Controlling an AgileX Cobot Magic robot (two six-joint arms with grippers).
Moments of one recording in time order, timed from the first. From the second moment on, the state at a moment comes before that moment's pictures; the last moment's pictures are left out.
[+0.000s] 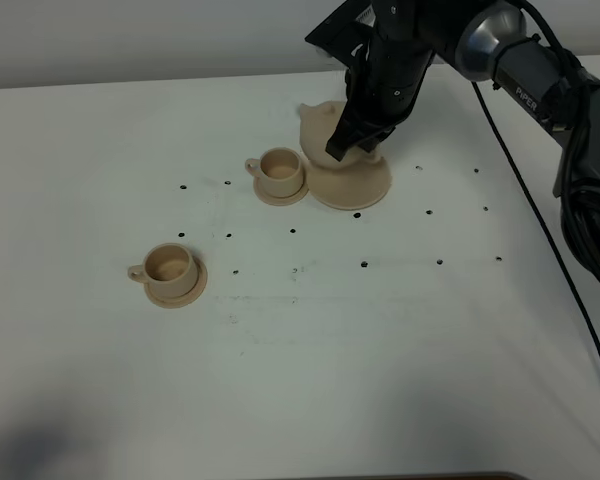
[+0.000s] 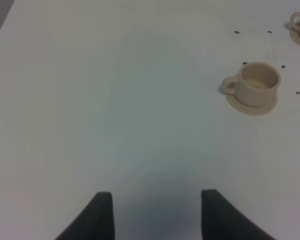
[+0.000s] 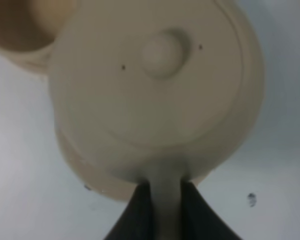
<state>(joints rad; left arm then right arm) -0.06 0.00 -0.51 0.13 1.09 -0.15 0.46 2.45 -2.31 0.02 1.24 -0.39</state>
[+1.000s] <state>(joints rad) -0.06 0.00 -0.51 0.13 1.09 -0.15 0.54 2.28 -2.17 -0.10 1.24 -0.48</state>
